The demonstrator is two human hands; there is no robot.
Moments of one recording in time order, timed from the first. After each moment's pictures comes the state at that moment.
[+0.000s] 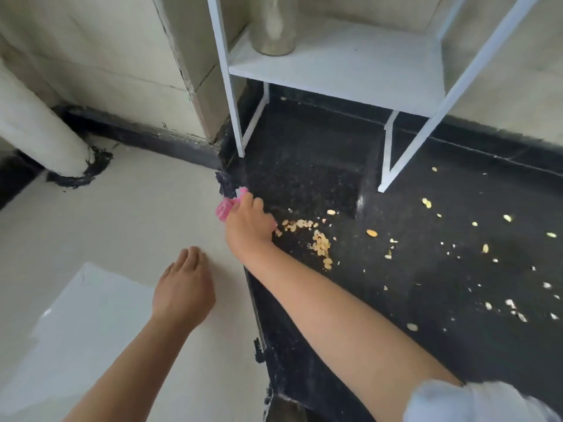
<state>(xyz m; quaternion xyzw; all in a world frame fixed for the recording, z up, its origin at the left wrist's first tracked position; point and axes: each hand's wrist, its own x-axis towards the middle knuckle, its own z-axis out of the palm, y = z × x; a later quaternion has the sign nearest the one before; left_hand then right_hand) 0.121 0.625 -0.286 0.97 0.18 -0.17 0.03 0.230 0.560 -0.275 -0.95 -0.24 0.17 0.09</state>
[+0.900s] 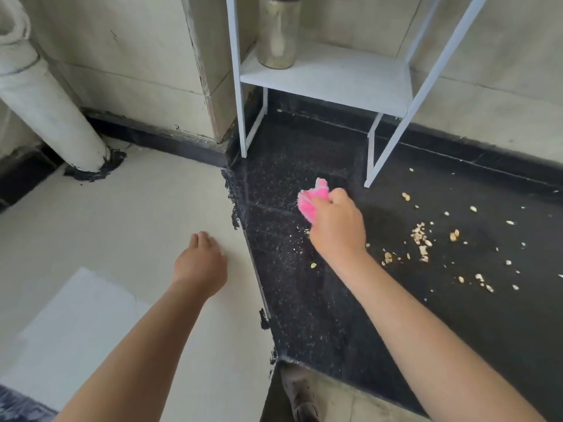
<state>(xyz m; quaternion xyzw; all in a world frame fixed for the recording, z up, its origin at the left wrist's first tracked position) 0.118 0.624 -0.291 0.96 0.18 -0.20 0.04 0.185 0.440 -0.222 -0.98 -0.14 0.02 0.14</state>
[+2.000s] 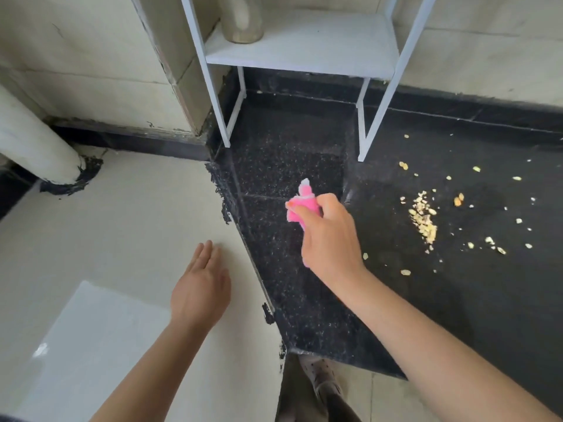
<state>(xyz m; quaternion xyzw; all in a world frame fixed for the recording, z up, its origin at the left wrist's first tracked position) 0.085 0.608 -0.293 0.97 0.15 -0.08 0.15 0.158 0.435 -0.264 -0.94 -0.19 -0.09 0.26</state>
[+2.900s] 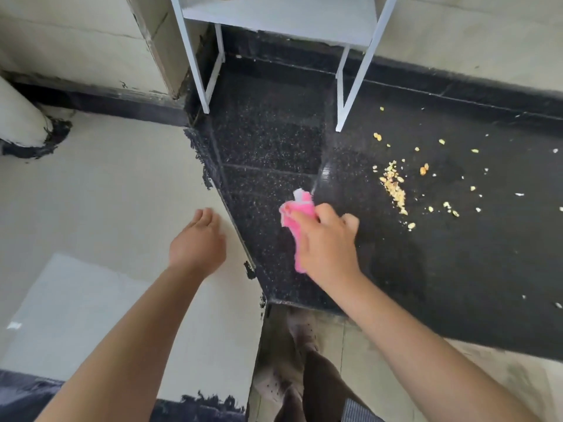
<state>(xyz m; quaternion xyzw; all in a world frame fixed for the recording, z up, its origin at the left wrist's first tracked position) 0.095 0.594 -0.281 0.97 0.09 -0.22 0.07 0.098 0.408 -0.255 -0.98 -0.14 -0.05 0.16</state>
